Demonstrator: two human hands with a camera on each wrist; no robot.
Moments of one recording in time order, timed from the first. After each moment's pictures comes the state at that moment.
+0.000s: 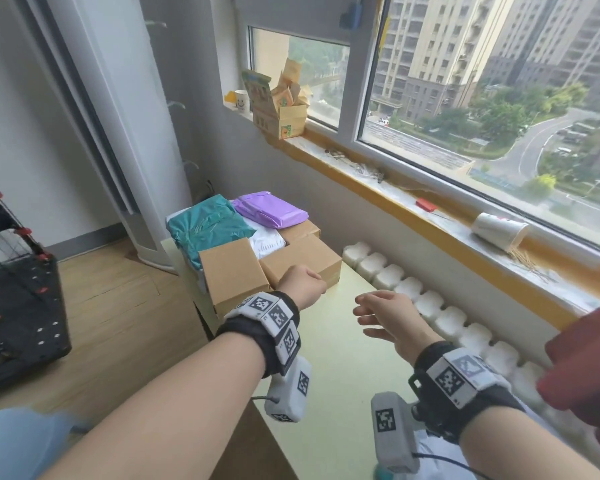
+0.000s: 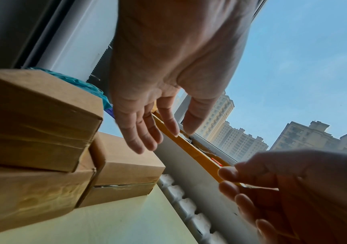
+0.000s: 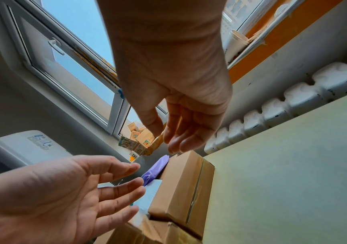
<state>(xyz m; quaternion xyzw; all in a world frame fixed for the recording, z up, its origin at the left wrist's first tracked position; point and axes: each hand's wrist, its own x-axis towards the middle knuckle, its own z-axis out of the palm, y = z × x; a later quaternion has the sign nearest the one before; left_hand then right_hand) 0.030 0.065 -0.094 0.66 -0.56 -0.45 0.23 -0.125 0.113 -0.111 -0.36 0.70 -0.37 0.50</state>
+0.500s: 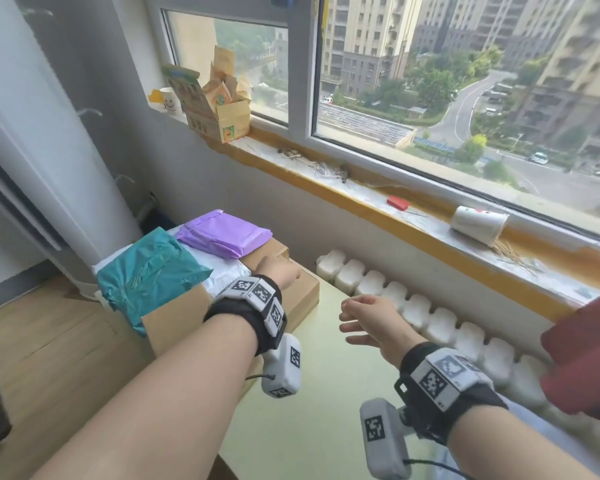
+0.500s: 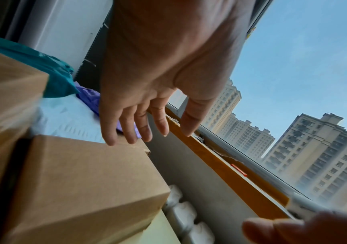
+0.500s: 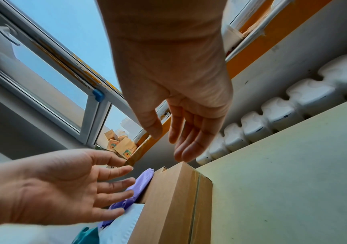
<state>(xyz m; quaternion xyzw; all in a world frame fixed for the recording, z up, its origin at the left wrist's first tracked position) 0.011 -0.086 -0.109 0.67 -0.60 -0.42 0.11 -0.134 0.030 -0.131 -0.30 0.73 -0.37 0.50</state>
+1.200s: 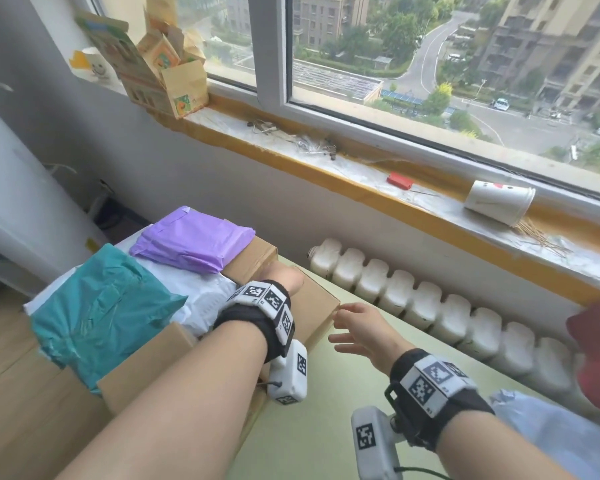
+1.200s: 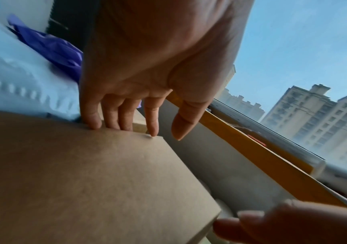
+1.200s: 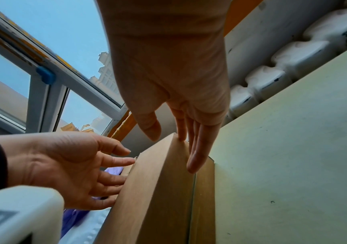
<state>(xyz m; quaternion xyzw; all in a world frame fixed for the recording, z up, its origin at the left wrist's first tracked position) -0.021 -0.163 -0.174 0.68 -0.61 -0.40 -0.02 -0.126 -0.034 -0.191 -0.20 0.74 -0.34 0.55</state>
